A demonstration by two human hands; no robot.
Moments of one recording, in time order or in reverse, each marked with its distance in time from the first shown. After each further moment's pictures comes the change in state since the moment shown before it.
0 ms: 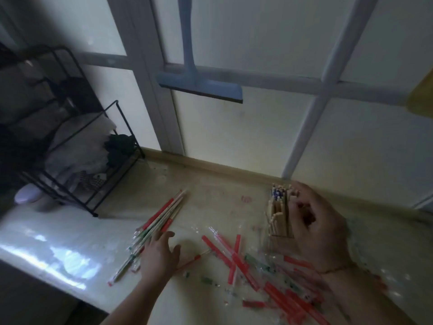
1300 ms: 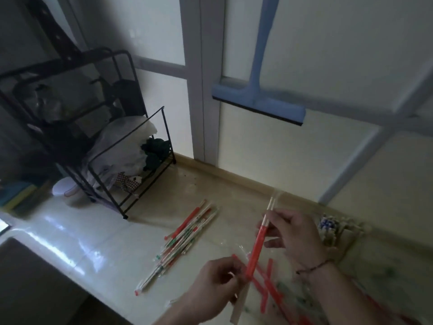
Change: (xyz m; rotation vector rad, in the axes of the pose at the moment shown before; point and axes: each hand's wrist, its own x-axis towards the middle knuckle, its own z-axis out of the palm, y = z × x) left_hand -0.033 0.046 -0.085 -1.037 -0.591 0.155; right_hand 0.038 -0.090 0.102 0.709 -0.499 0.865
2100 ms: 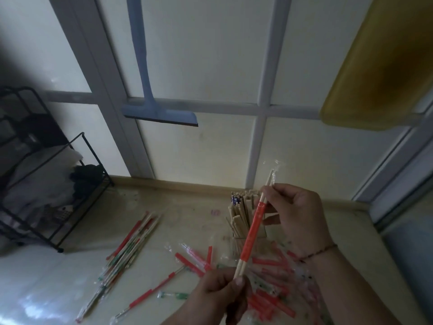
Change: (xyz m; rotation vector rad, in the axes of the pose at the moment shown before) left_hand -0.027 0.038 0.141 -0.122 -0.426 0.065; right_hand -0.104 -0.037 -0.145 0.008 0.311 -0.369
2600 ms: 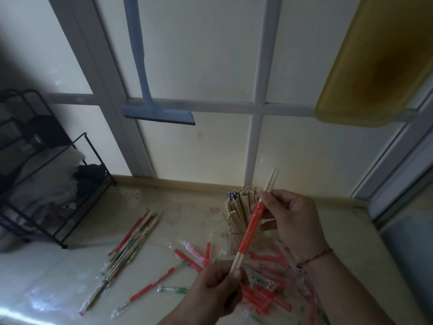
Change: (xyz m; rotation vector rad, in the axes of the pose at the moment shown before) left_hand -0.005 0.007 0.016 0.008 0.117 -0.010; right_hand -0.016 0.011 -0.010 0.030 -0.031 0.048
